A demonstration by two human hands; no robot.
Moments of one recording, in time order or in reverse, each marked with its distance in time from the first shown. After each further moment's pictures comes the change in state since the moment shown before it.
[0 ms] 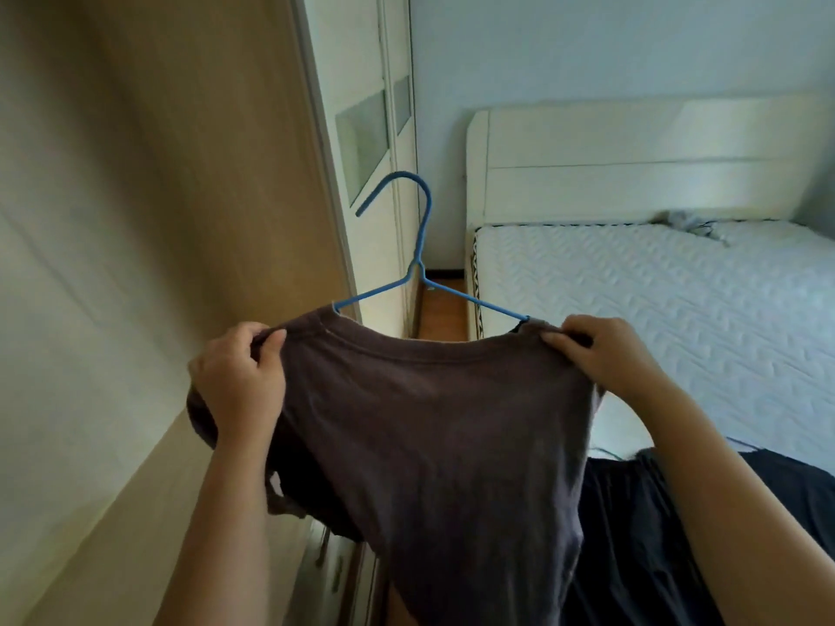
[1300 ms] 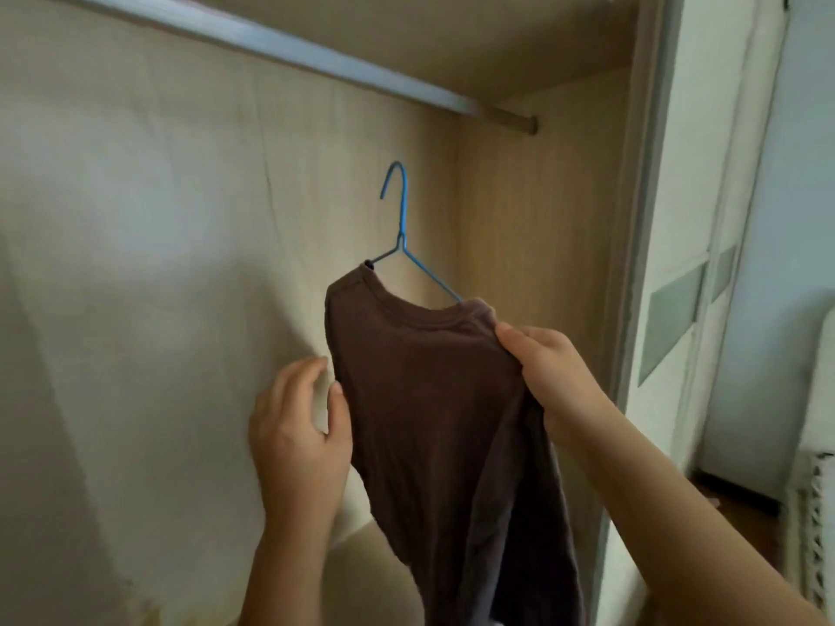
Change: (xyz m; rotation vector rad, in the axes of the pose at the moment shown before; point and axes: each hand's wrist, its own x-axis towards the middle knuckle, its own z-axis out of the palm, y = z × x) left_hand 0.101 -0.060 -0.096 0.234 0.644 0.053; right_hand 0.145 -0.340 0.078 1.184 -0.512 -0.293
